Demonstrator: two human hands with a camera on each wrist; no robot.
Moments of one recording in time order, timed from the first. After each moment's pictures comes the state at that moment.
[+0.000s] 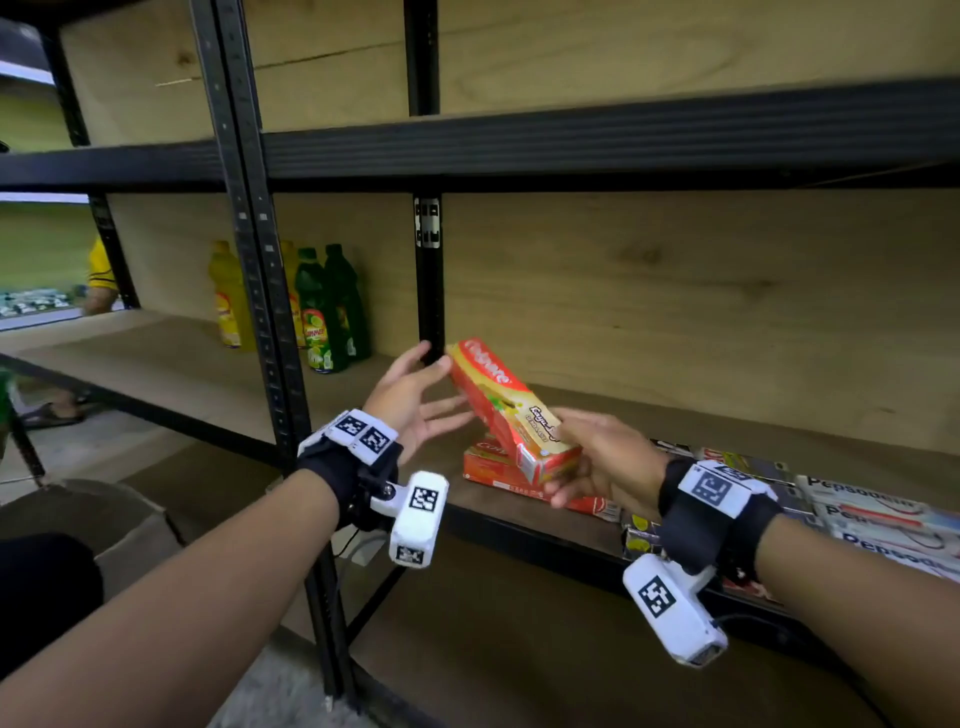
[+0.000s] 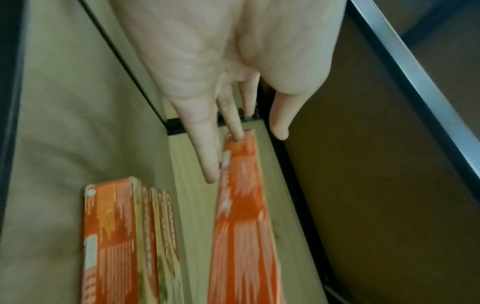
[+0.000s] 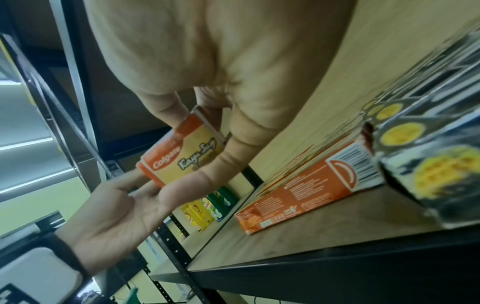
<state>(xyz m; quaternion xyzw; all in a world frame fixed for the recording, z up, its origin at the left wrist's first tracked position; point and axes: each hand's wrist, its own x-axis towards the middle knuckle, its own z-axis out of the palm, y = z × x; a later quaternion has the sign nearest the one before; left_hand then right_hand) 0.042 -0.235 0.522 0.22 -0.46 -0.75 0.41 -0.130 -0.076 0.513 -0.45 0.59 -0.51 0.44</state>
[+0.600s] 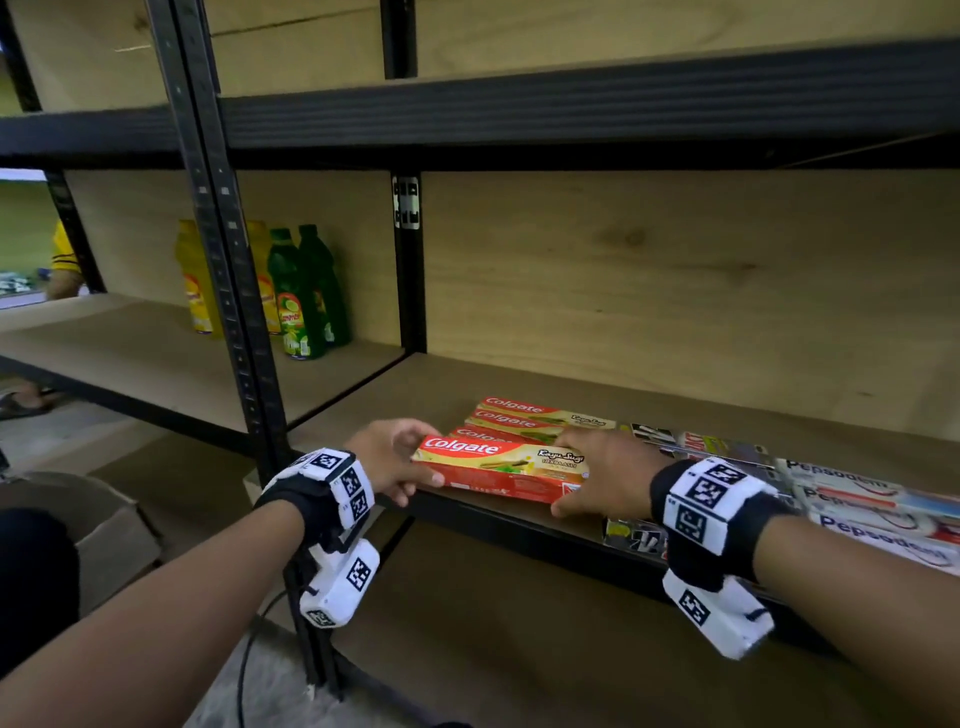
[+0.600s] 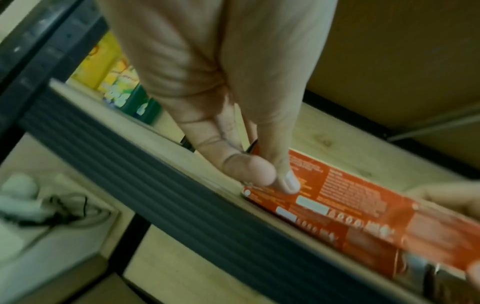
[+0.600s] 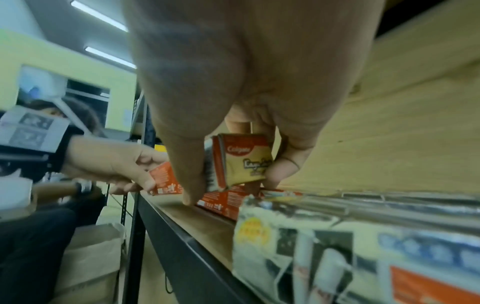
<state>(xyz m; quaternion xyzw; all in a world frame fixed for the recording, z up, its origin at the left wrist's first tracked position) 0.055 -0.253 0.460 0.34 -0.79 -0.47 0.17 -0.154 -0.062 0.502 -0.58 0.81 -0.06 0.06</state>
